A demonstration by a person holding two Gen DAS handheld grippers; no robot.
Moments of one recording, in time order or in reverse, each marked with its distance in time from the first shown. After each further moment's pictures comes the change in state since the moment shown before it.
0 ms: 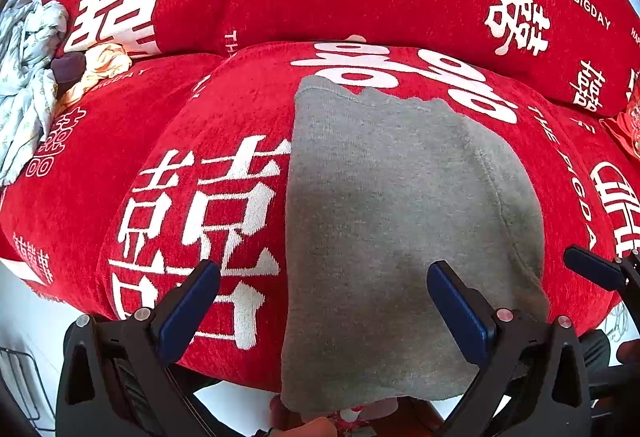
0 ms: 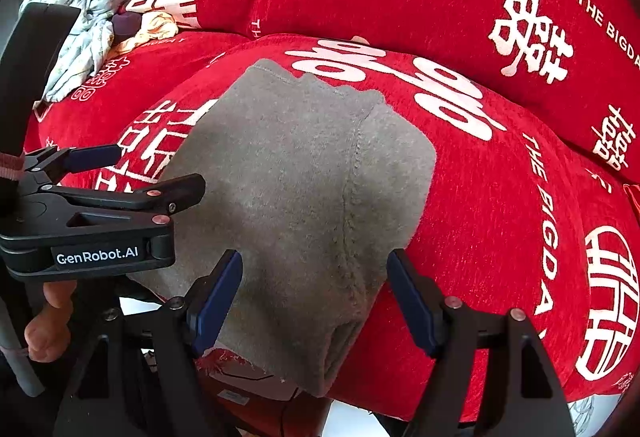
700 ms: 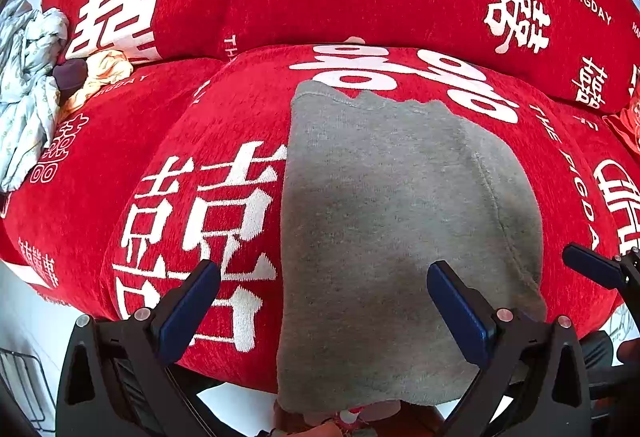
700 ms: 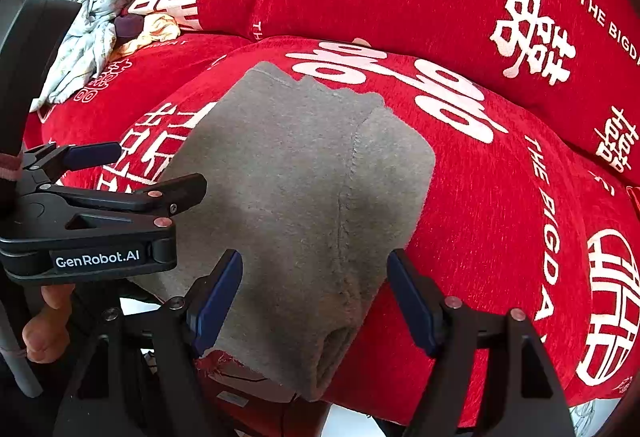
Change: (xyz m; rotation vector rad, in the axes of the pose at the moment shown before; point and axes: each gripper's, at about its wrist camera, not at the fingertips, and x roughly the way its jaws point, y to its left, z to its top) left arm -0.001 -0.008 0.004 0.014 -0.001 0.022; right arm 0.000 -0.006 0.002 -0.002 -0.008 0.014
